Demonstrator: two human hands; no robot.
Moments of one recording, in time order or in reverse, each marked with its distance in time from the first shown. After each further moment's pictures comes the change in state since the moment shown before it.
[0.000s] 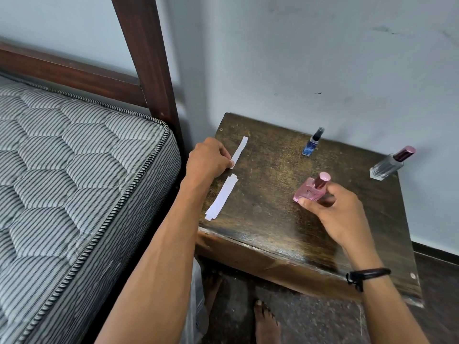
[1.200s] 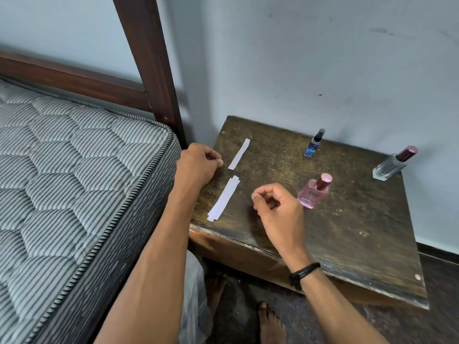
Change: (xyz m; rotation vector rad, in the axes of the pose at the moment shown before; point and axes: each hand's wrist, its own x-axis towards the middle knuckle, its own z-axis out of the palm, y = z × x) left_hand -0.015 -0.022 -0.012 -0.082 0.103 0.048; right_hand -0.025 -0.031 0.091 0.381 0.080 -0.262
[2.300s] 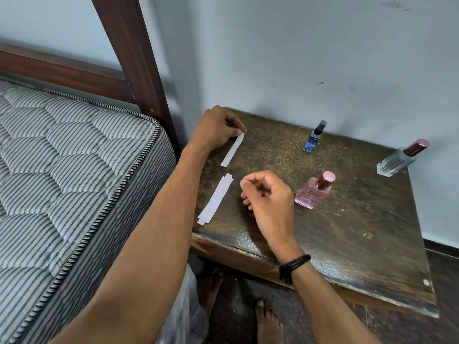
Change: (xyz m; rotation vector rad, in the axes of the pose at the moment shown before) left_hand 0.099 0.032 0.044 -0.021 -0.195 0.343; right_hand 0.025 0.005 0.018 0.211 -0.014 0.077
